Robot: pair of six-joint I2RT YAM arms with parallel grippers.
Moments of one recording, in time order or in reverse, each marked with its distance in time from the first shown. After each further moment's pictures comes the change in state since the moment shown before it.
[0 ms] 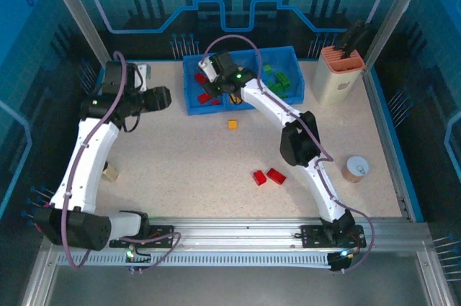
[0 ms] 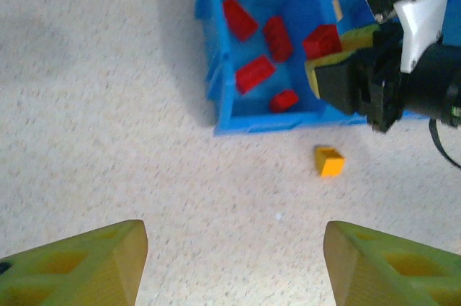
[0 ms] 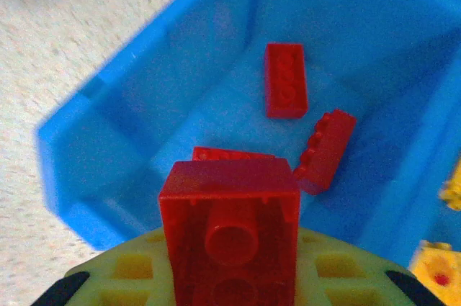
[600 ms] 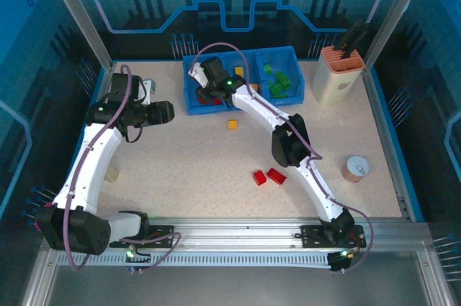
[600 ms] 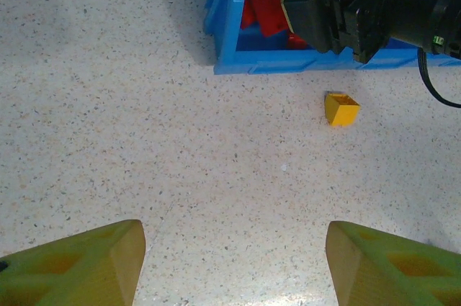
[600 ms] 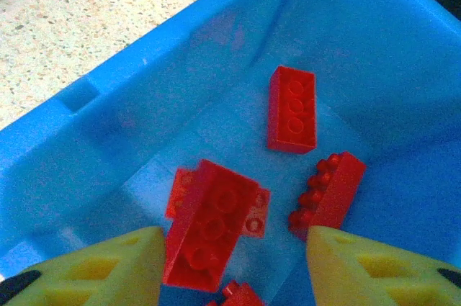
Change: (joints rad) left arm 0.005 -0.015 -0.116 -0.006 0.063 -0.002; right arm 0.037 0.087 0.062 0.076 0.082 -0.145
